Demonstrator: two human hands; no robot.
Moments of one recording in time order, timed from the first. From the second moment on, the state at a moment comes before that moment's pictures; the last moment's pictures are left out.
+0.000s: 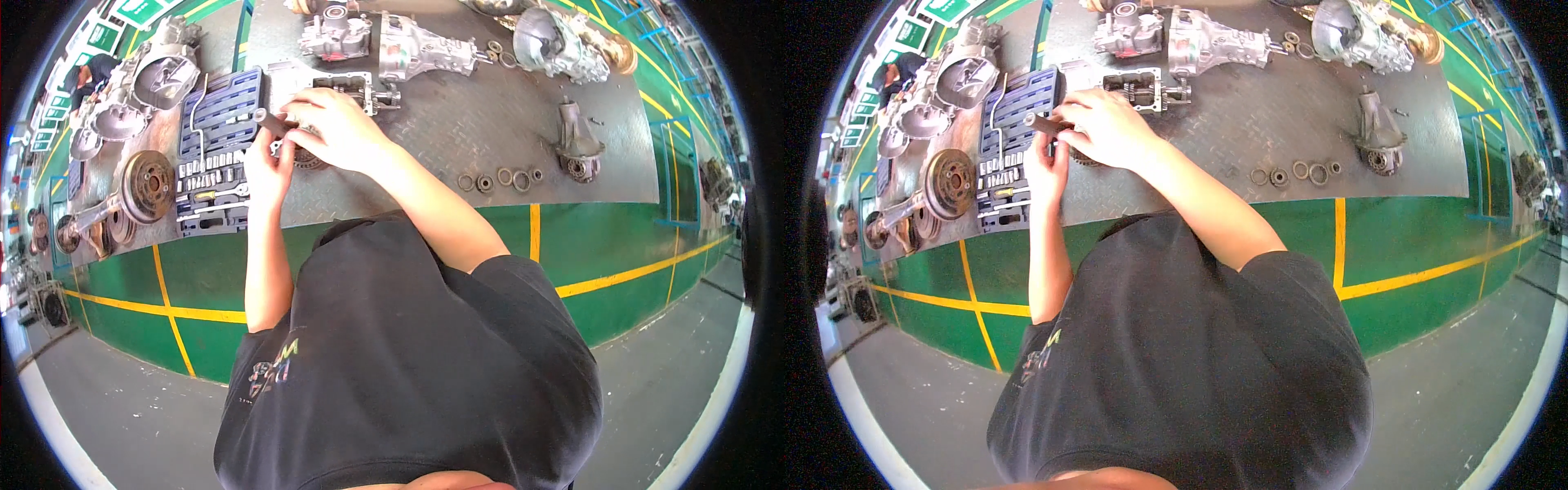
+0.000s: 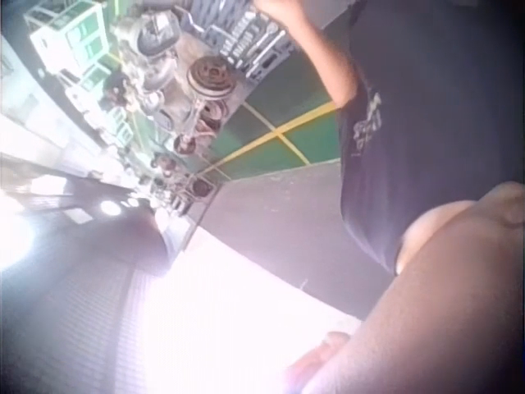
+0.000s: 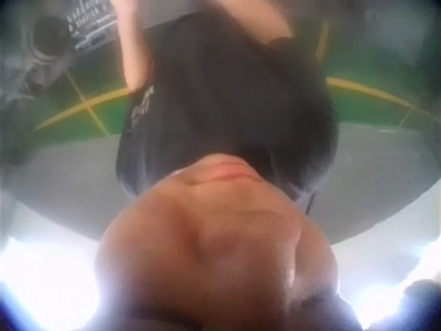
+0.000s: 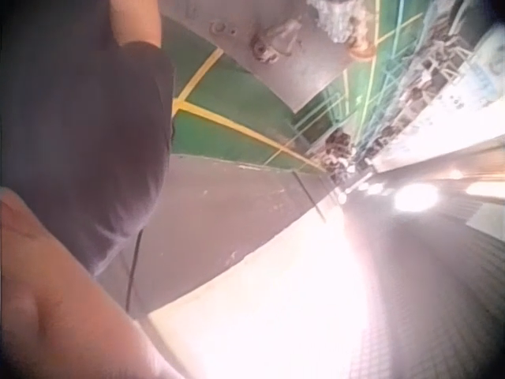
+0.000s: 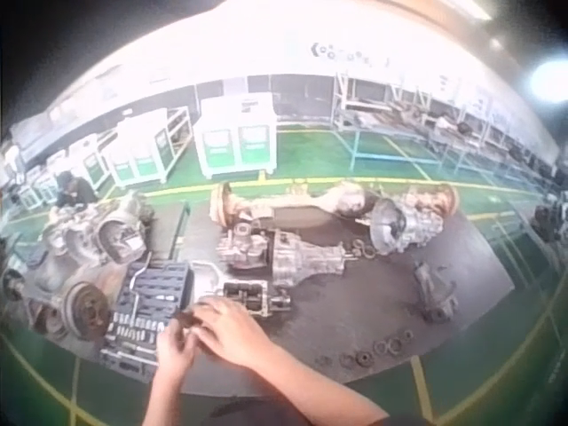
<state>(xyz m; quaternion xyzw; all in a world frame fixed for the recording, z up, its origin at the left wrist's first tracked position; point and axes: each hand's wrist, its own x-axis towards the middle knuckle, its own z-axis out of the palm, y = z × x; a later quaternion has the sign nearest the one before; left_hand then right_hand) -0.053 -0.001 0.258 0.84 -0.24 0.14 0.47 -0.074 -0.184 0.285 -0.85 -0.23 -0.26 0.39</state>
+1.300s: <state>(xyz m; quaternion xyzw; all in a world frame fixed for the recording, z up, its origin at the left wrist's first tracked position) -0.060 0.015 0.261 0.85 -0.11 0.04 0.52 -0.118 -0.302 0.067 -0.65 0.04 -0.03 0.76</state>
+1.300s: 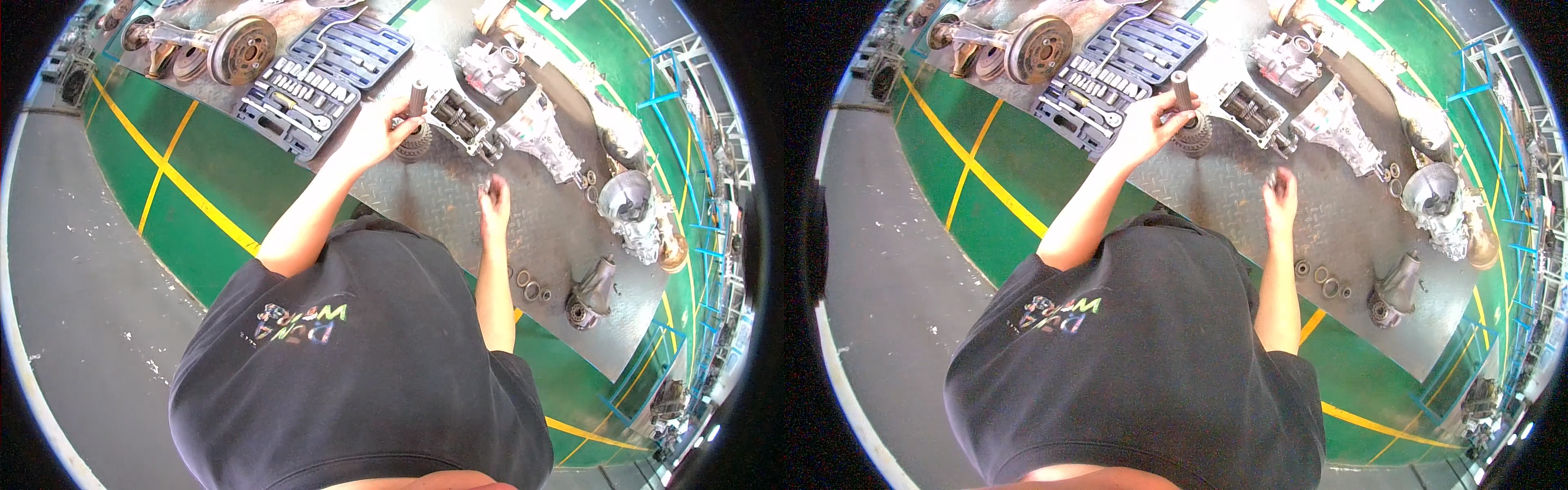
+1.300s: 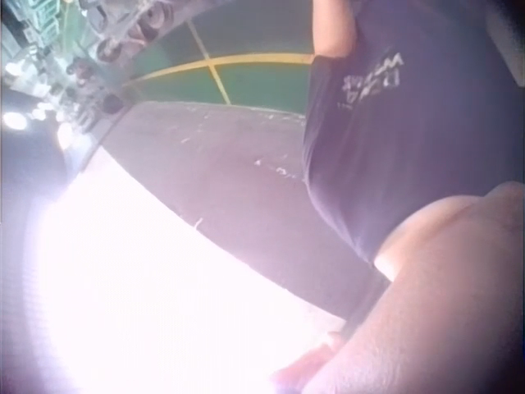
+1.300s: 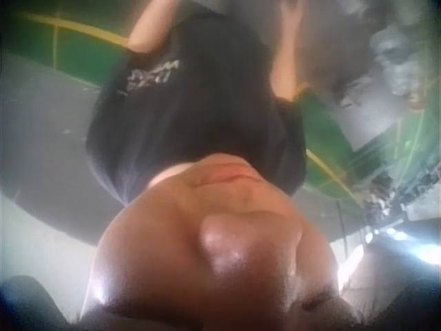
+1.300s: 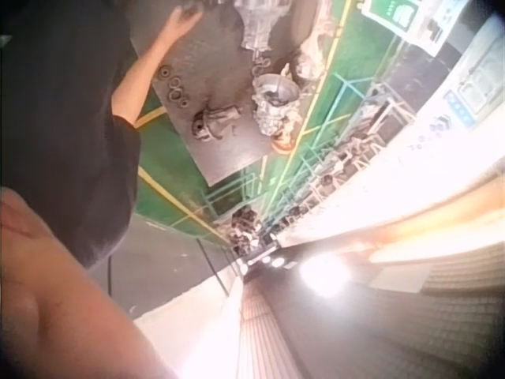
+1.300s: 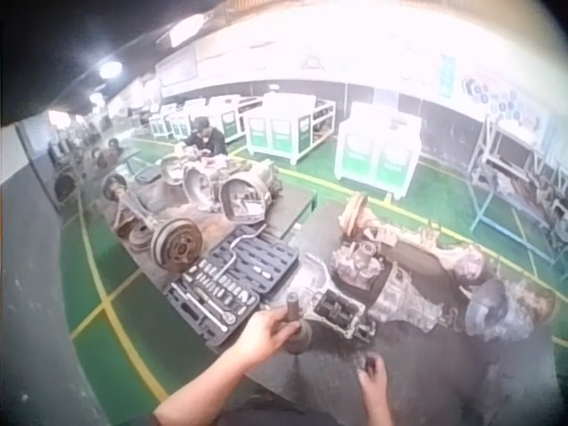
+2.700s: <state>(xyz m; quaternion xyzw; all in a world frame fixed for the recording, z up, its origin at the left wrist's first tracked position) -0.055 0.022 0.204 0.85 -0.22 0.04 0.47 -0.052 -0.177 0.317 -0.86 -0.23 -0.15 0.43</state>
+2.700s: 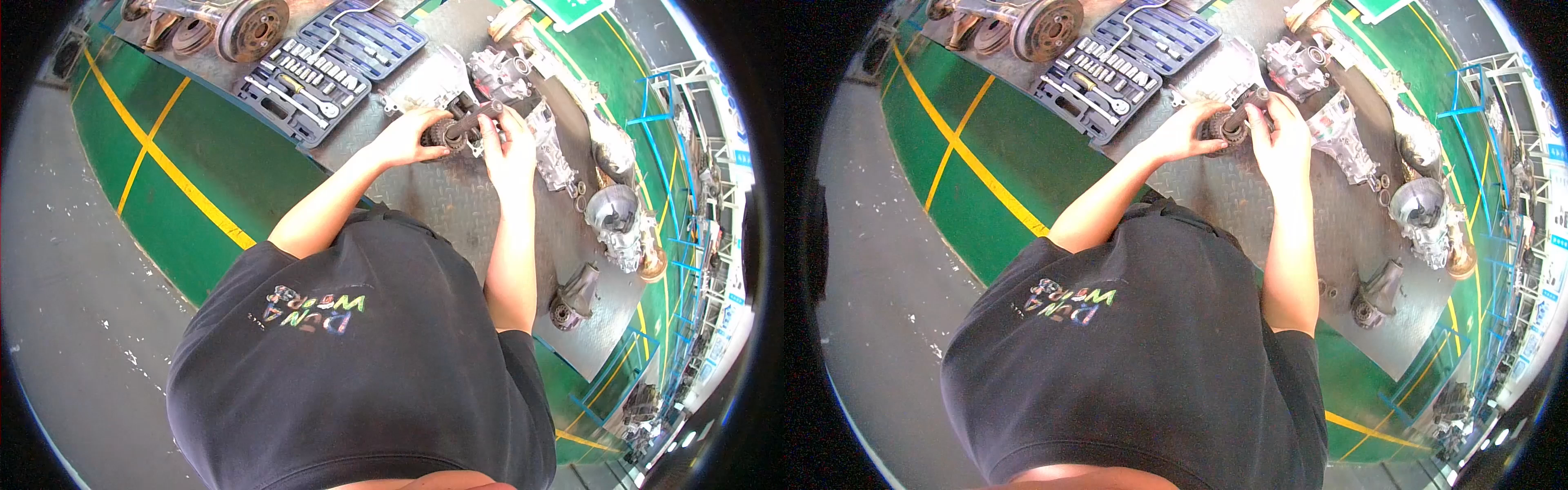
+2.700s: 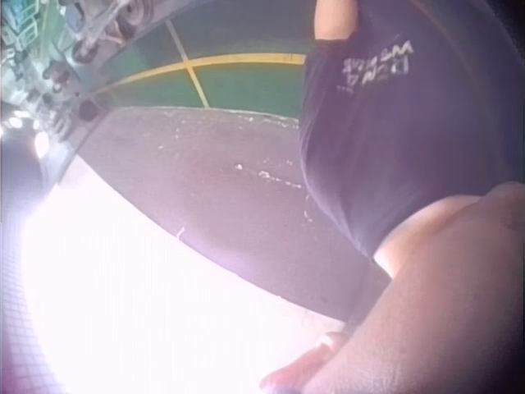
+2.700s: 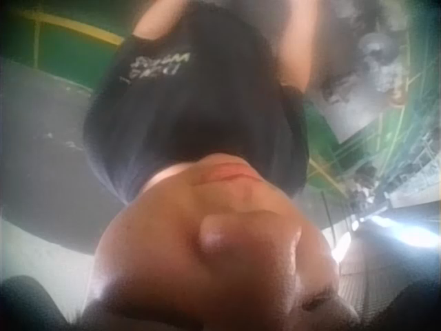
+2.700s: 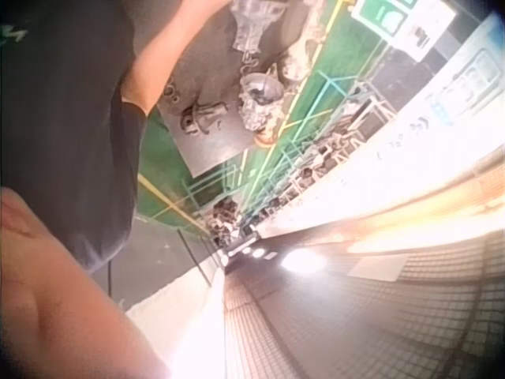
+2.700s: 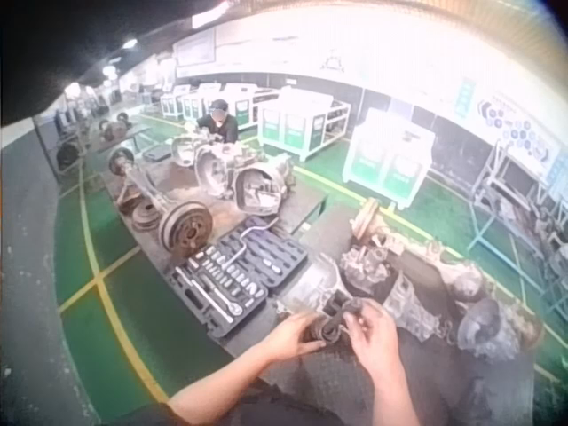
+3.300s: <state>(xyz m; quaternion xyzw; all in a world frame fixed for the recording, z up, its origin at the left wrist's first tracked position) -0.053 0.026 0.190 0.85 -0.24 0.08 0.47 -0.057 -0.175 0.324 -0.87 -0.24 -0.13 0.42</state>
